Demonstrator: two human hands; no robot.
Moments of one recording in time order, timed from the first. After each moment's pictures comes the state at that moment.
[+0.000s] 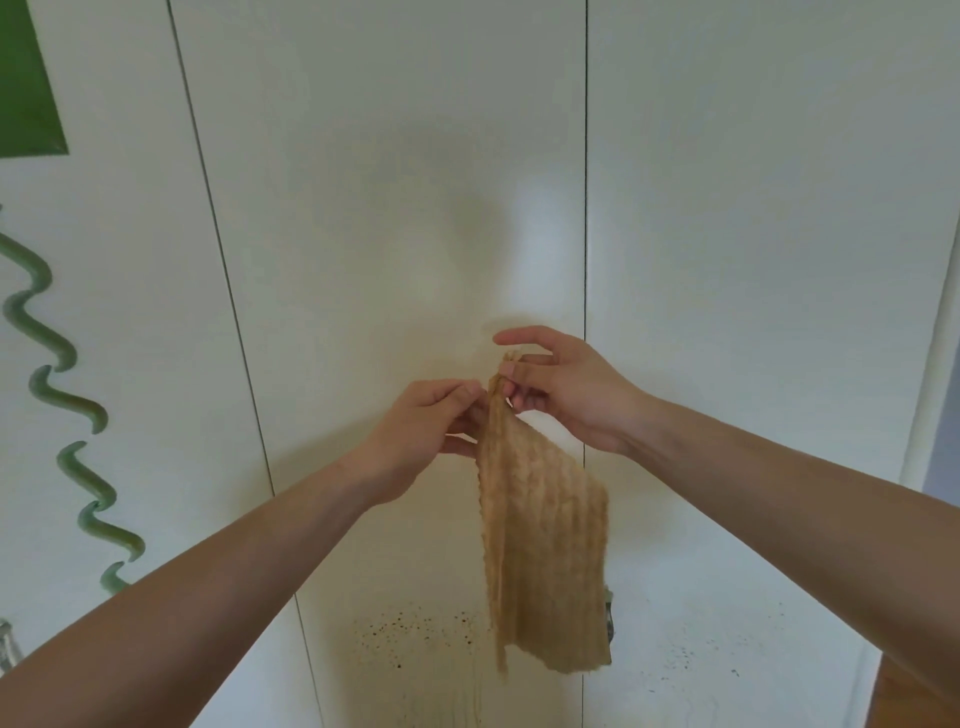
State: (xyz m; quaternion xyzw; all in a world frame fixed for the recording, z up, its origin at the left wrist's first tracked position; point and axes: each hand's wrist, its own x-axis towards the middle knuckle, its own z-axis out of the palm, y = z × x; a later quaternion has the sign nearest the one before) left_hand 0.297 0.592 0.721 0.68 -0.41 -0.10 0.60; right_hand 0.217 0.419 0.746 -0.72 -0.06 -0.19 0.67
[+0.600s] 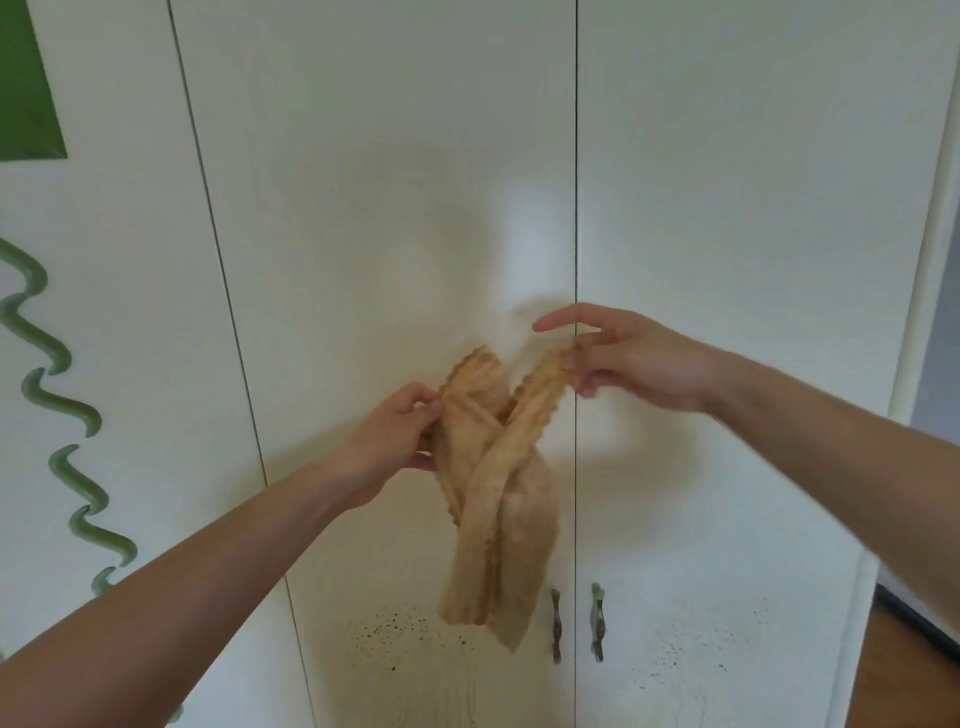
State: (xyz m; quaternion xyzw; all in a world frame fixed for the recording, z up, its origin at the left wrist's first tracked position) left_hand 0.311 0.607 0.715 0.73 -0.31 -0.10 0.59; right_hand 0.174 0.367 0.777 -0.84 -0.07 -0.15 0.52
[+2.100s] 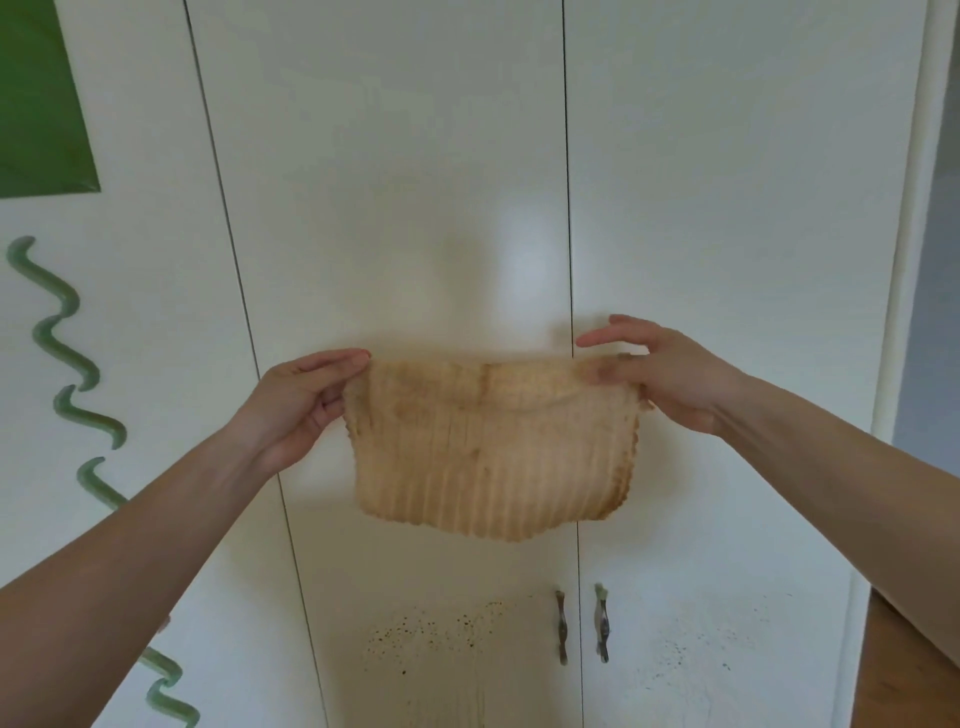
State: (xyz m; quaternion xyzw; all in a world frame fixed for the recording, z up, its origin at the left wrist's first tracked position) left_hand 0.335 0.684 0.762 0.57 -0.28 -0.08 0.76; right_hand 0.151 0.363 0.765 -0.78 0.06 -0.26 0.57
